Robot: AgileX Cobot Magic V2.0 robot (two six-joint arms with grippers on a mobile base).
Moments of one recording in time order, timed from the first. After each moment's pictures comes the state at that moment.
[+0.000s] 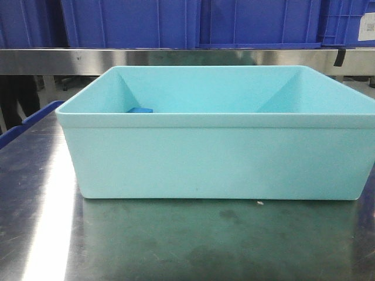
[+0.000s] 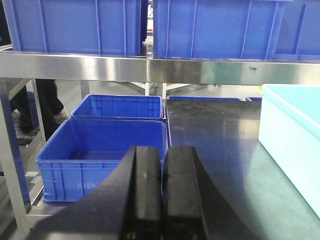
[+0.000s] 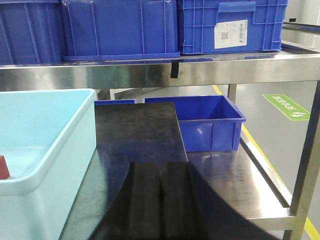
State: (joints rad) left arm -0.06 -0.01 0.01 -0.10 0.08 0.05; right arm -0.06 -0.01 0.03 0.02 0.03 0.06
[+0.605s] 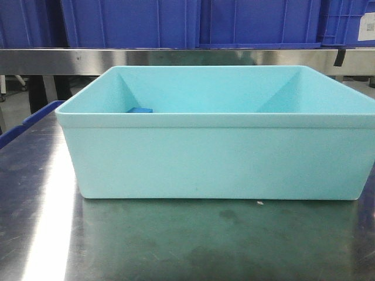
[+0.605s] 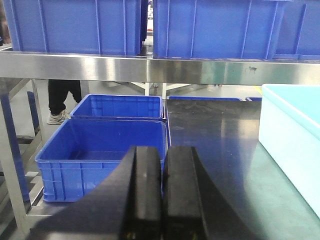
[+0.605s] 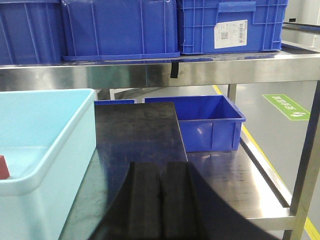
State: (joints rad) left arm -0.06 -0.01 0.01 -0.10 0.08 0.05; right arm -0.06 -0.01 0.03 0.02 0.03 0.06
